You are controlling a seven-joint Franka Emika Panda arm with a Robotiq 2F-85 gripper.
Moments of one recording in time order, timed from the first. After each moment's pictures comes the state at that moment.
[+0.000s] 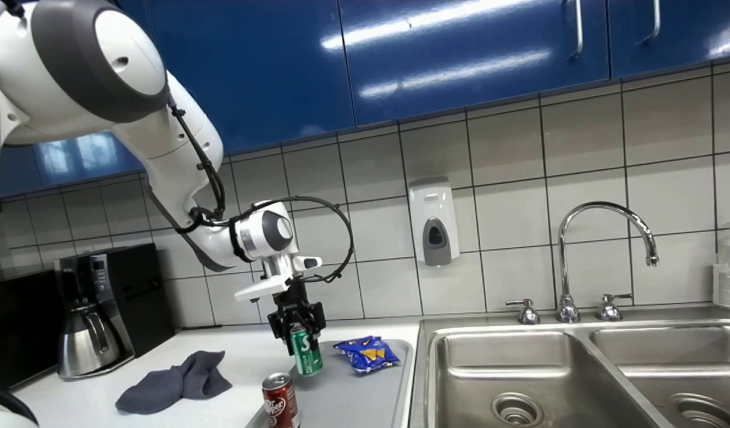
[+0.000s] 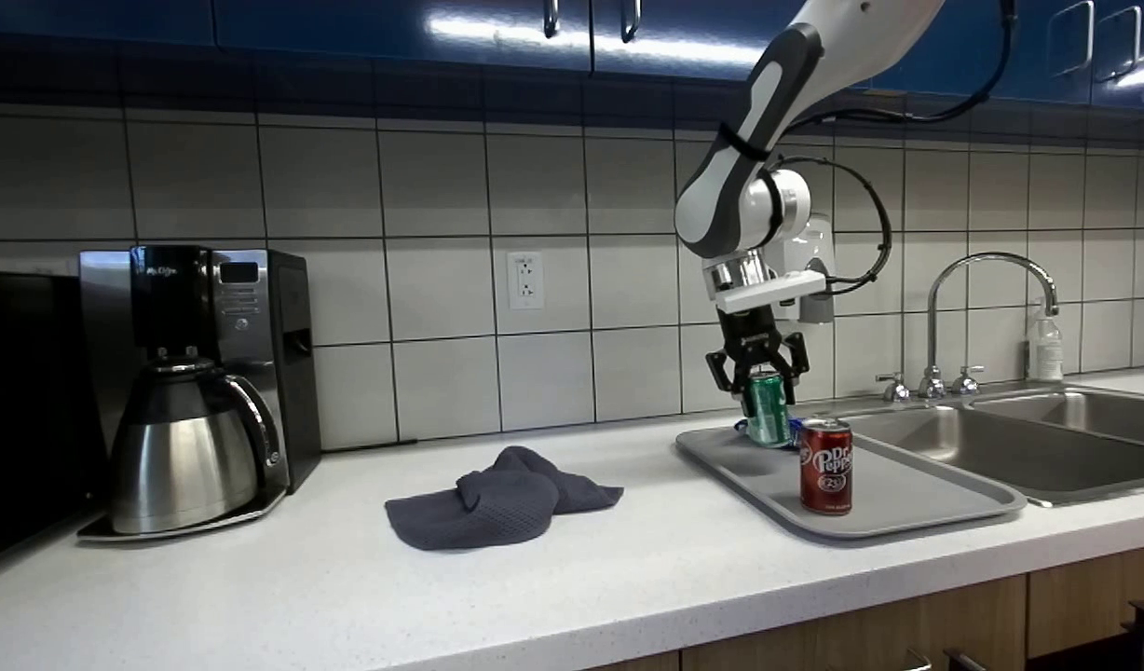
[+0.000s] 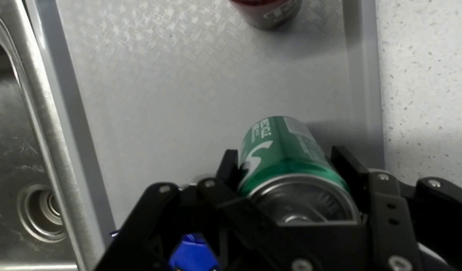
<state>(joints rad) 0.12 0.35 -0.06 -2.00 -0.18 2.18 0.29</state>
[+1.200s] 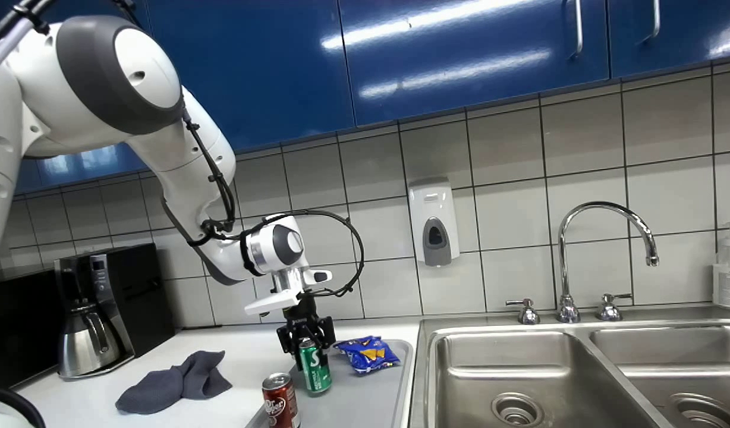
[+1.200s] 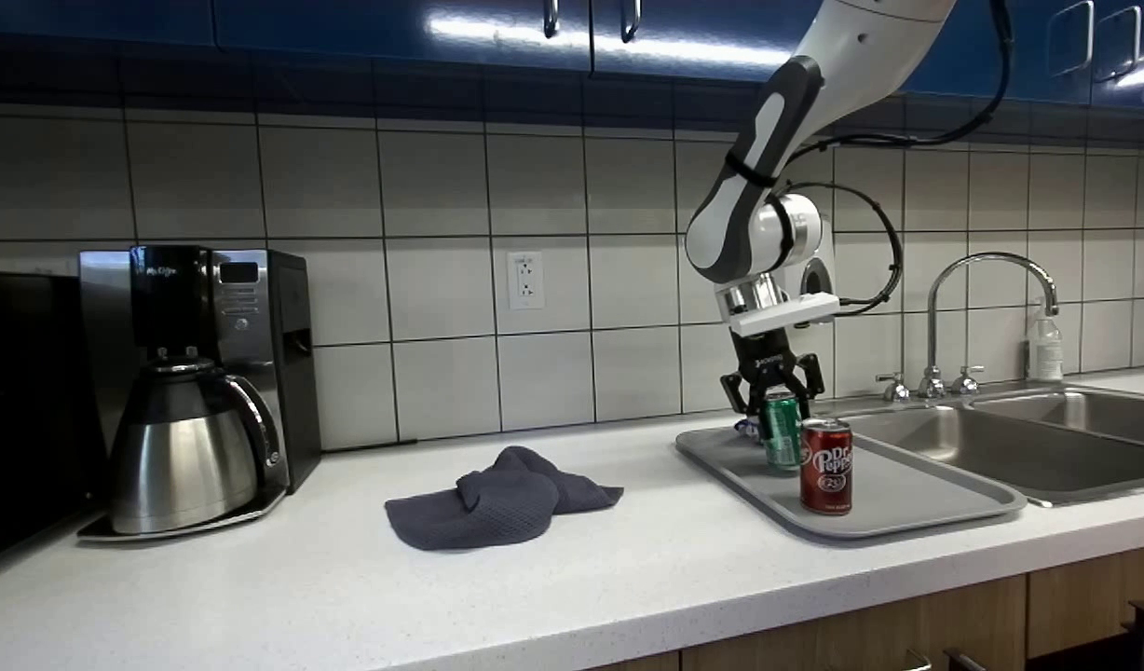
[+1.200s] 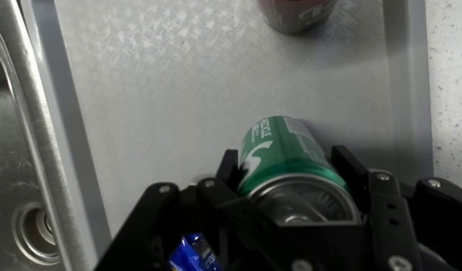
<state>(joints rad) 0.10 0.40 -0.08 -2.00 -0.18 2.21 0.26</state>
